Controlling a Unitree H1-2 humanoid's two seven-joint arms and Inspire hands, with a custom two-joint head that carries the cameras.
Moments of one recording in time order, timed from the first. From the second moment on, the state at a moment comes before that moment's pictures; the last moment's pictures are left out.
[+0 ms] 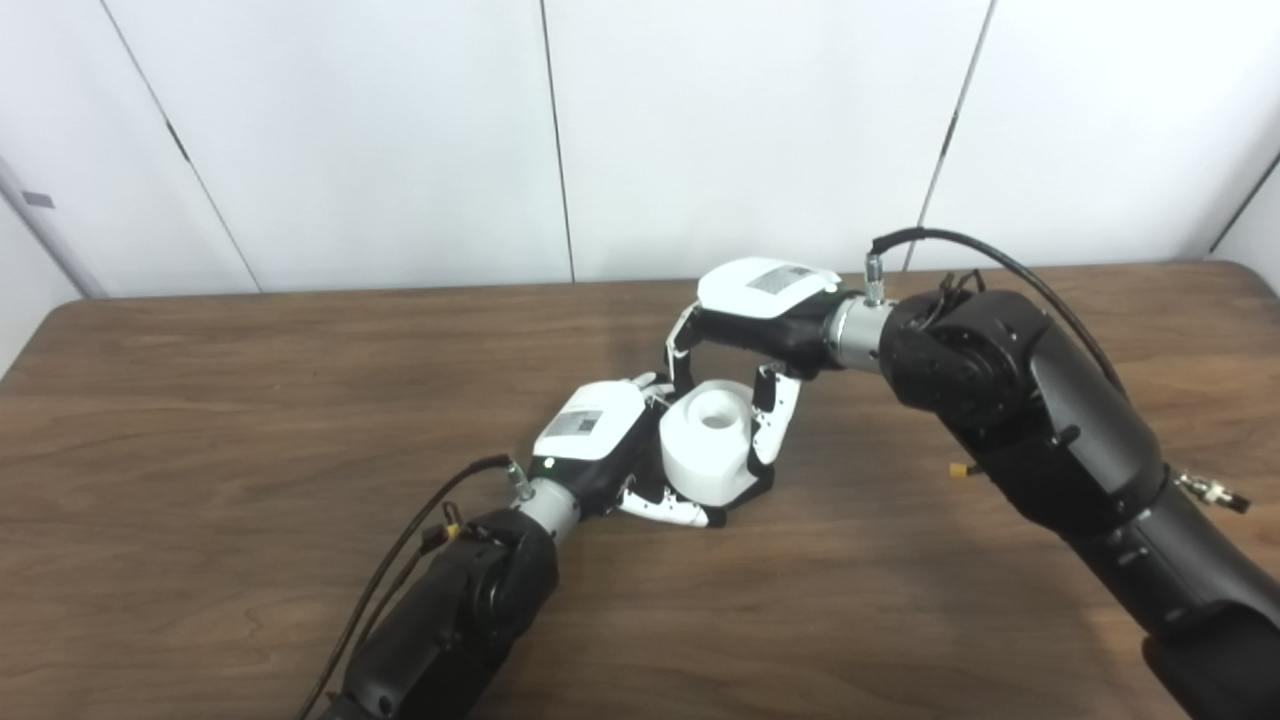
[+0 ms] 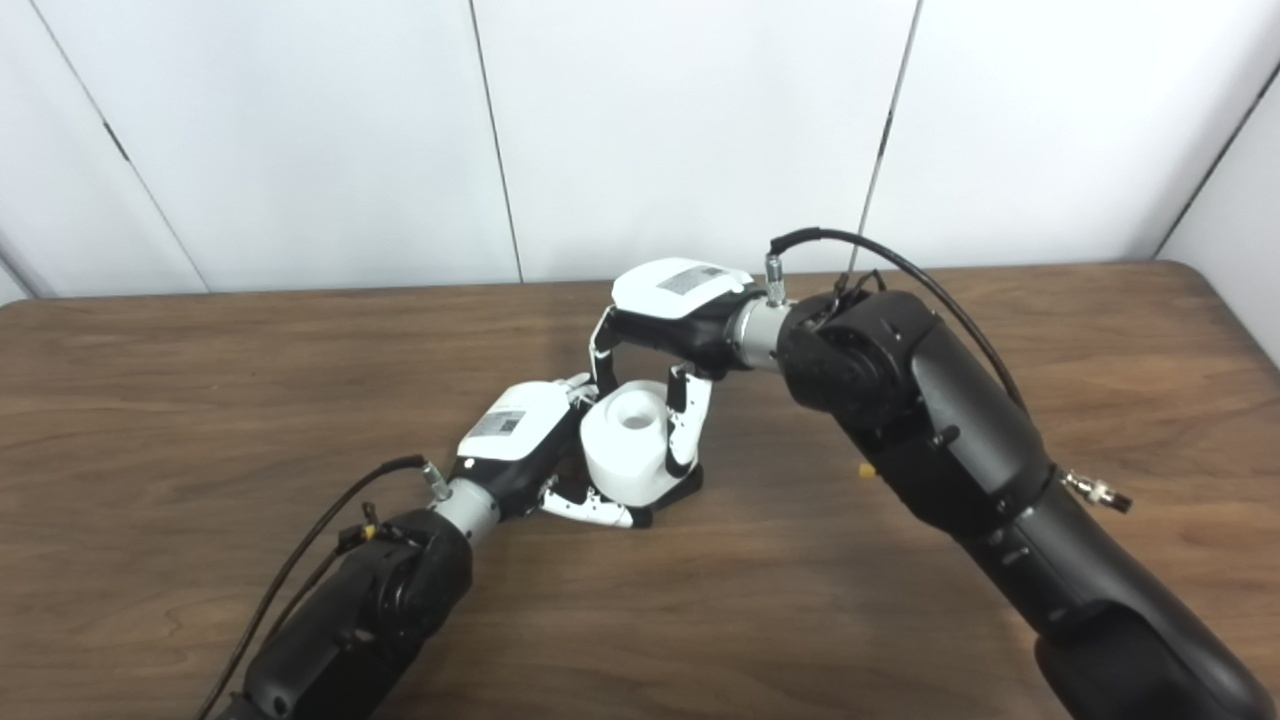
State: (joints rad) left arm -0.42 0.19 -0.55 0.18 0.76 0.08 -0.09; right arm -0.74 -0.42 0.48 -0.15 -0.70 0.11 0.83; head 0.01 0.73
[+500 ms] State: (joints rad) left arm -0.42 0.19 -0.55 0.19 0.76 0.08 -0.09; right arm -0.73 -0.44 0.49 -0.16 -0.70 0.15 0.88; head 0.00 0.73
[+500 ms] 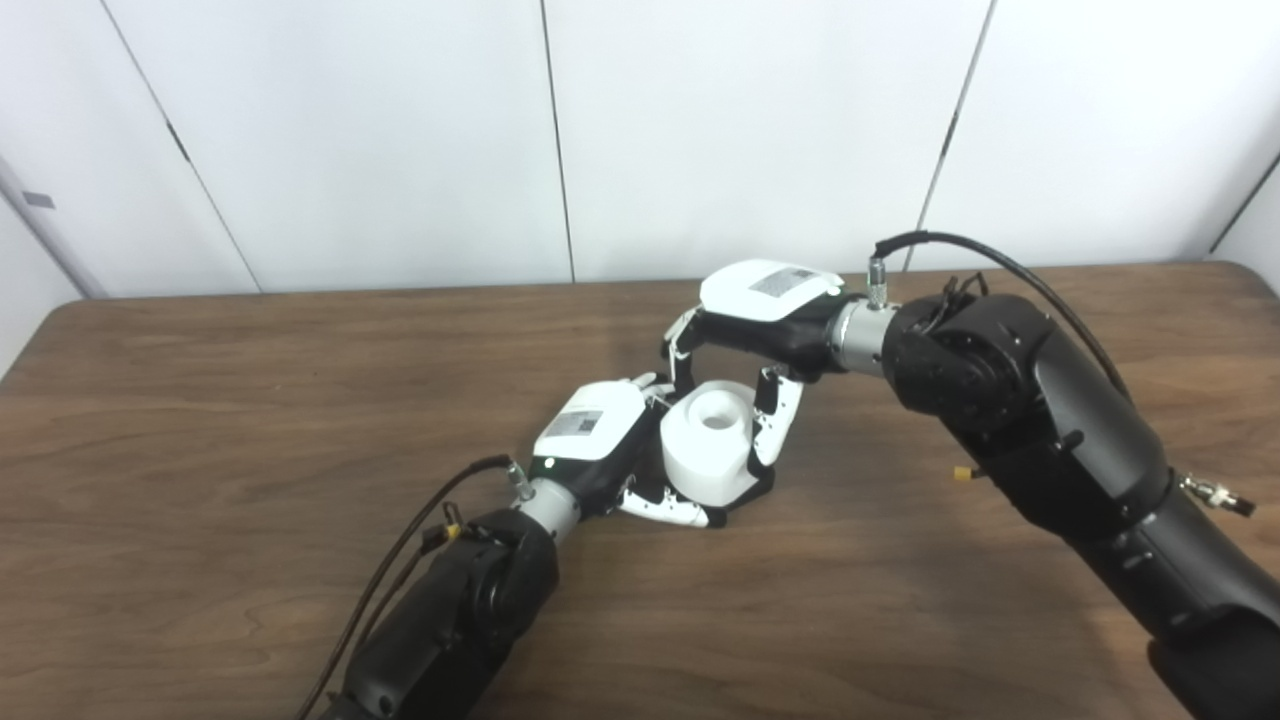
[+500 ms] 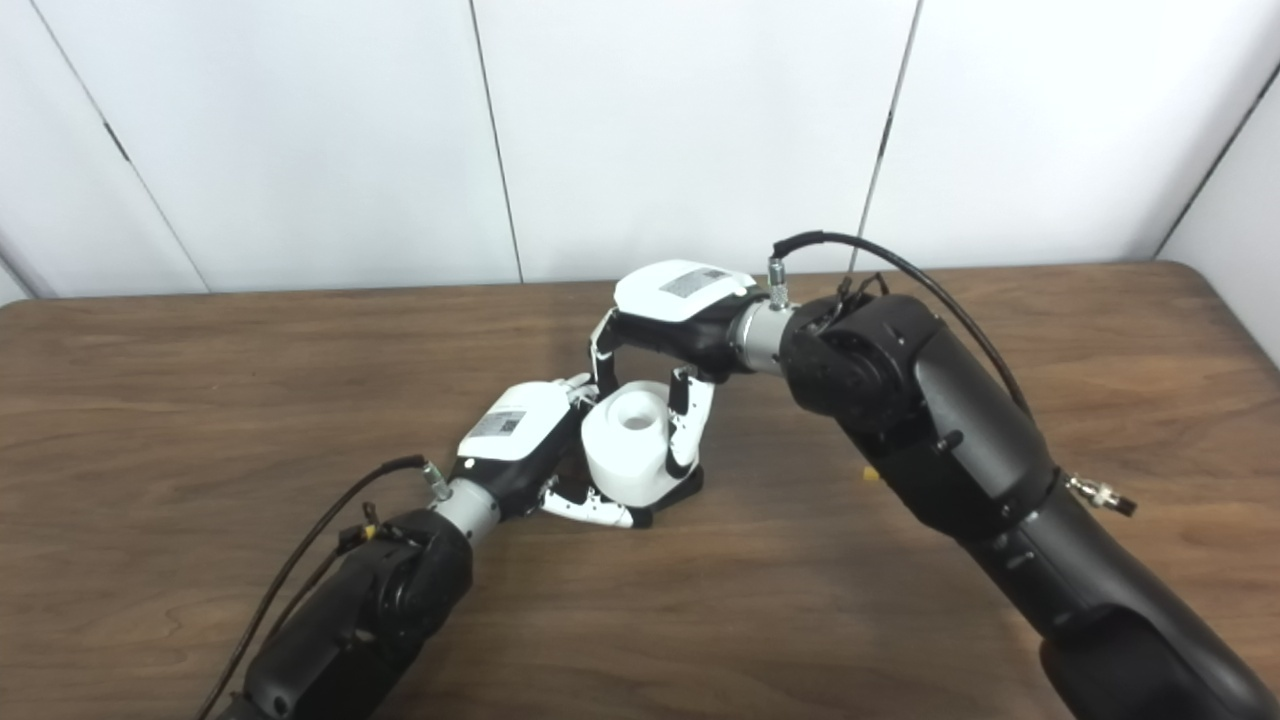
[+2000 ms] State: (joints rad) left arm -0.42 0.19 -0.55 0.20 0.76 0.06 -0.08; right arm -0.79 -0.71 0.28 -0.28 -0.53 0.26 1.01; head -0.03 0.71
